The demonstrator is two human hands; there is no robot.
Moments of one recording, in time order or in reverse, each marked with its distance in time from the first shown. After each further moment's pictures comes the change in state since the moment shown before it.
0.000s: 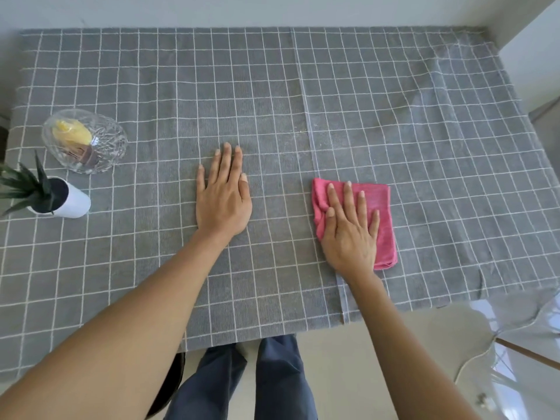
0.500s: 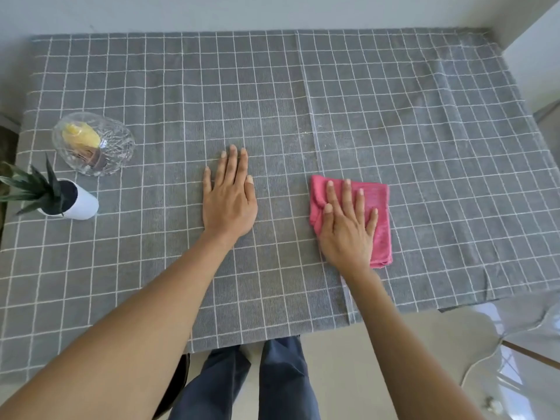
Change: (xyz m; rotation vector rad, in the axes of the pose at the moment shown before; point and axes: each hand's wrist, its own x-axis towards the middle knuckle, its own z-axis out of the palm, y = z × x) left_hand -0.001 0.000 0.000 0.021 -0.019 0.001; right_hand 0.006 -0.013 0.003 0.019 -0.024 0.023
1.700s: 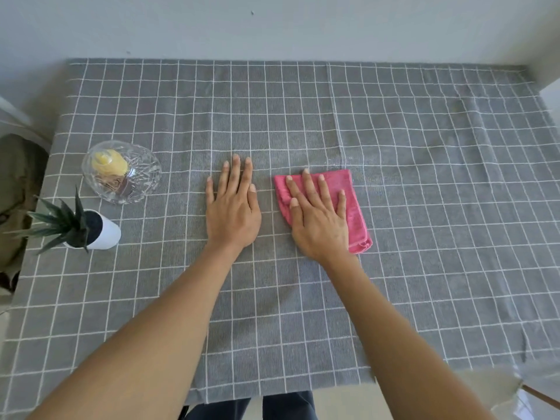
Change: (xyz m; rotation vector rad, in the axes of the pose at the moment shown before) left_hand 0.041 -0.031 -0.009 -0.046 0.038 -0.088; right_hand 0.073 -0.083 0.013 -0.076 -0.046 -0.313
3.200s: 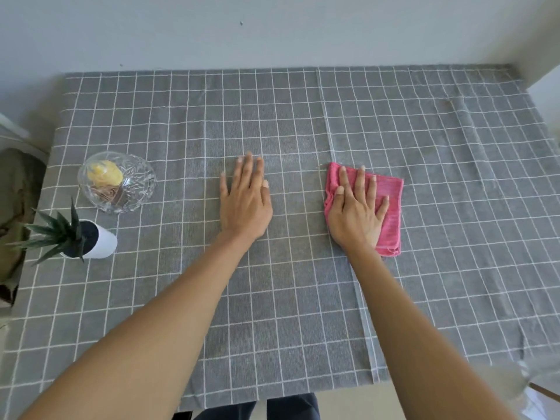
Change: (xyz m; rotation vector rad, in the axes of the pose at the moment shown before) left_hand 0.019 0.031 -0.006 -0.016 -0.074 0.063; right_hand 0.012 0.051 -0.015 0.075 0.125 0.370
